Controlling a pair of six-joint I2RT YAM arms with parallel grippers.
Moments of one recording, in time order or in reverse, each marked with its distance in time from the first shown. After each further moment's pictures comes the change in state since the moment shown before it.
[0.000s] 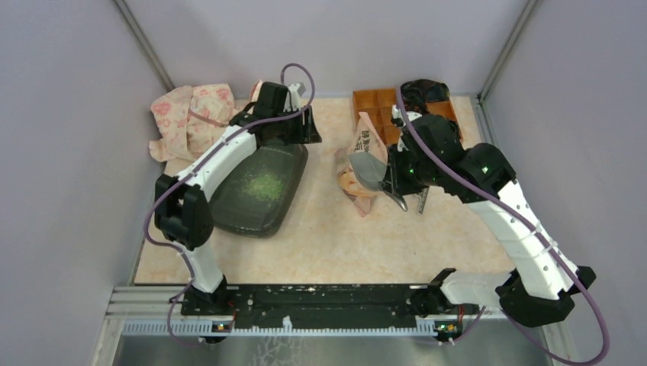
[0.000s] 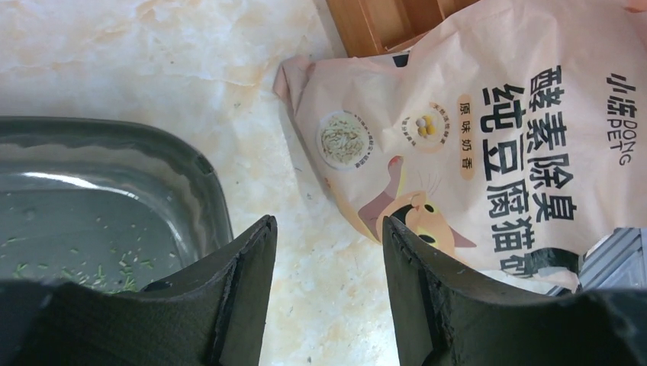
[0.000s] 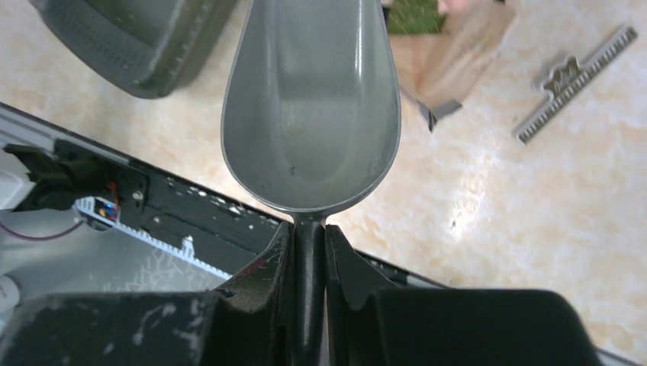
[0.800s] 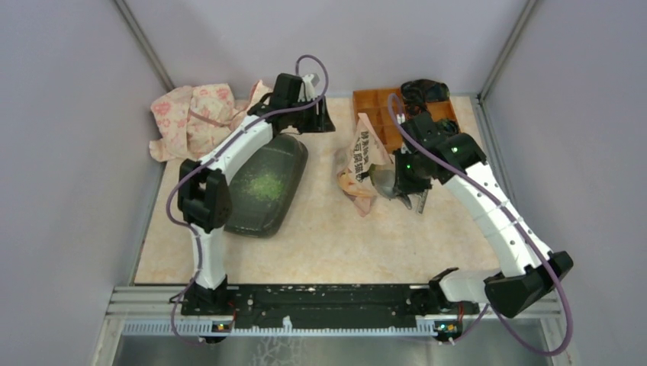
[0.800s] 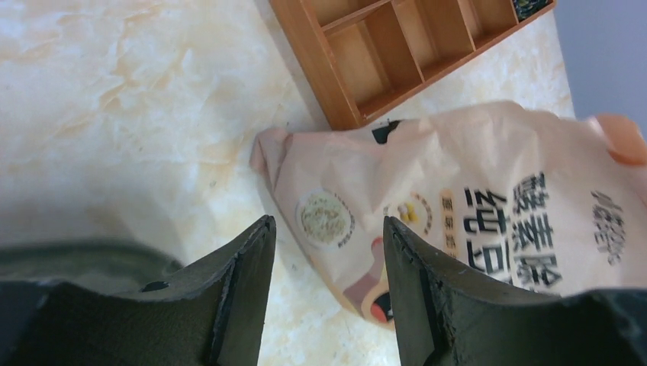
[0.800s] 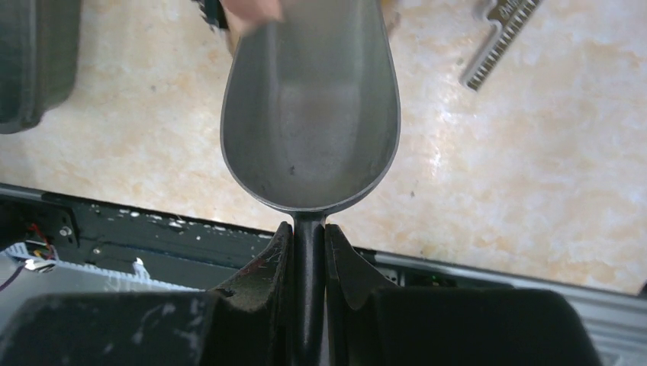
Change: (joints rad) left arm -0.034 0.204 0.208 0.040 0.021 -0.004; right arm -0.208 0.061 -0.207 -0.038 0.014 -0.013
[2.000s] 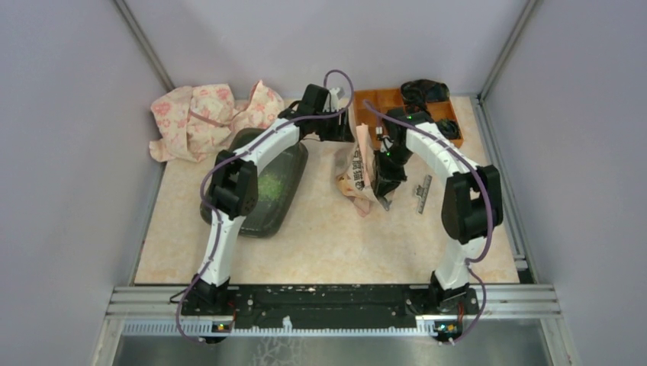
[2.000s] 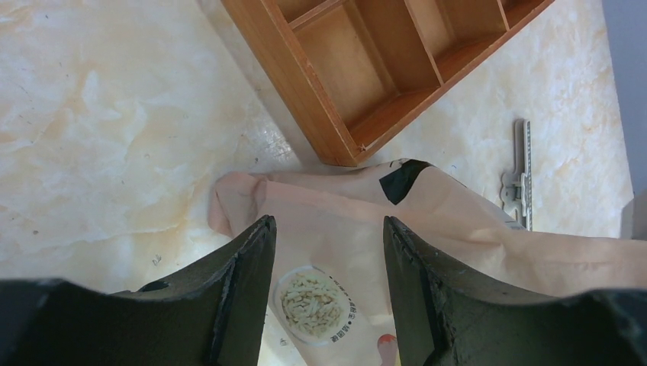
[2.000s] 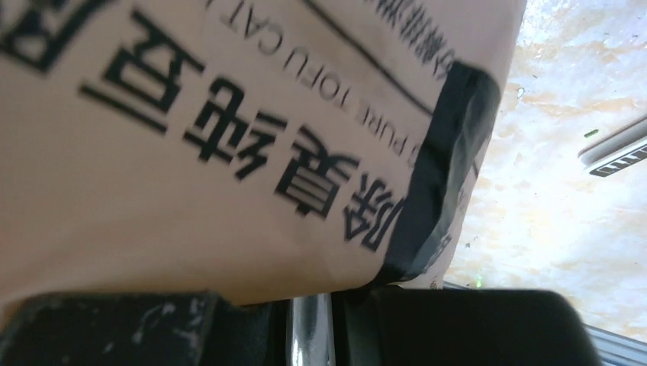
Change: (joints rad) left arm -0.074 0.322 0.233 0.026 0.036 0.021; right arm -0.181 0.540 0.017 0.146 -0.373 -0.138
